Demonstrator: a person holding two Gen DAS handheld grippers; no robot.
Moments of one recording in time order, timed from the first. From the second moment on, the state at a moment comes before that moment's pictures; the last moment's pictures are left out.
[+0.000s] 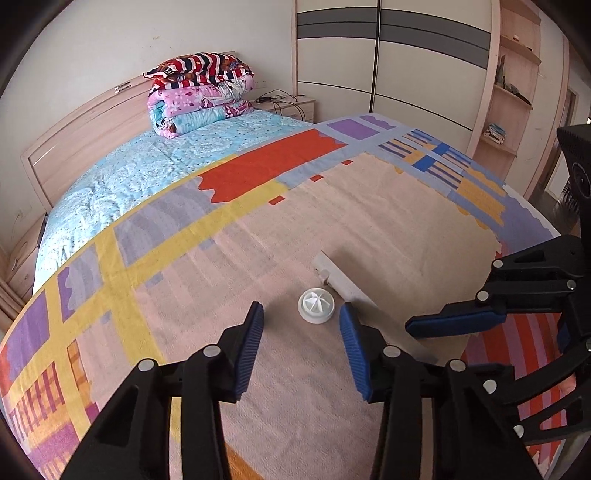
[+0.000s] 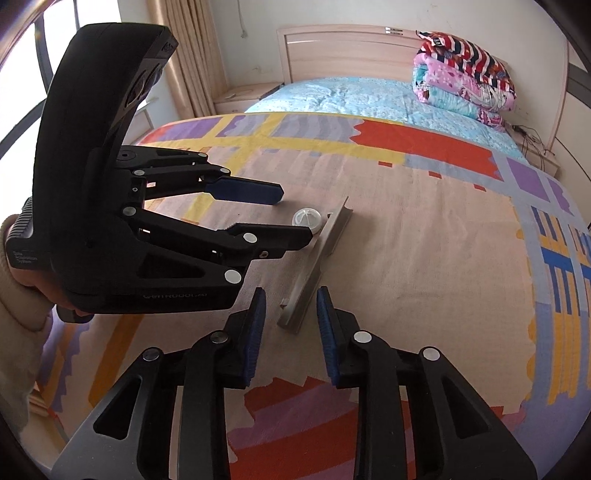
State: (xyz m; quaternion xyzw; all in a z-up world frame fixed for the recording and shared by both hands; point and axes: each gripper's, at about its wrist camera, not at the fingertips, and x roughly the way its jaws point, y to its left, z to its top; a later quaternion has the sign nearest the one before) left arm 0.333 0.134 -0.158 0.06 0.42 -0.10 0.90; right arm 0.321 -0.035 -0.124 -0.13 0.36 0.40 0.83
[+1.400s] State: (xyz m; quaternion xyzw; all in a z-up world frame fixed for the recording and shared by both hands) left arm 0.168 0.056 -0.059 0.08 0.35 -0.09 0.93; right arm 0.217 -0.124 -0.051 -0.12 0.28 0.40 0.87
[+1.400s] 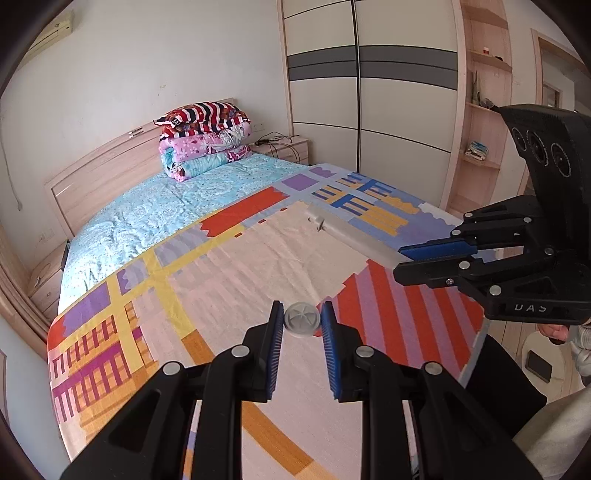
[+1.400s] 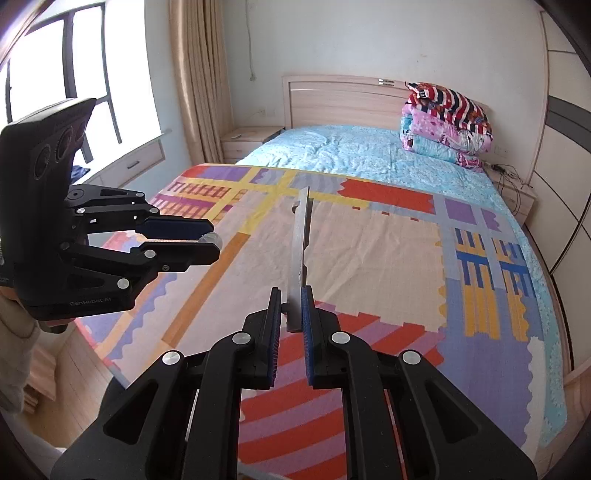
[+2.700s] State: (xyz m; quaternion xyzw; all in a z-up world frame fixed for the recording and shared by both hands) left arm 0.011 -0.011 -0.206 -0.08 0.47 -0.08 0.88; right arm 0.094 -0.175 -0.210 -0.15 0.43 0.48 0.75
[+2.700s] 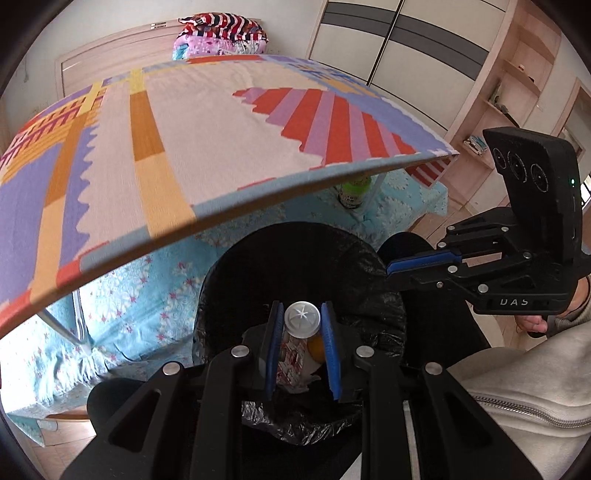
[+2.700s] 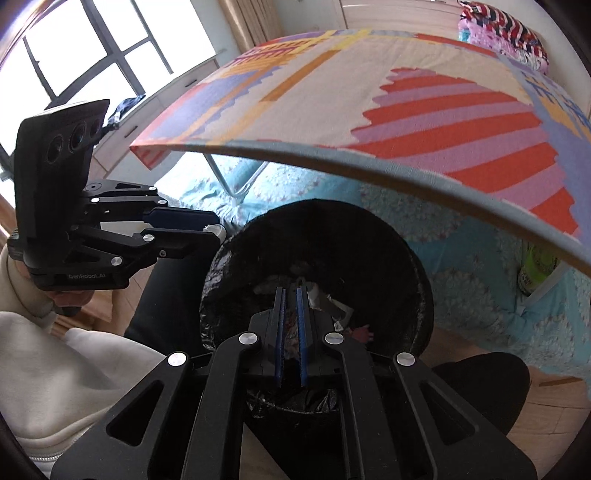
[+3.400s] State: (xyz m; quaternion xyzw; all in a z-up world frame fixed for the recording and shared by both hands) left arm 0.015 -0.020 -0.201 -0.08 0.47 -0.09 0.87; right arm 0.096 -0.178 -0.206 -0.14 0.44 0.46 0.76
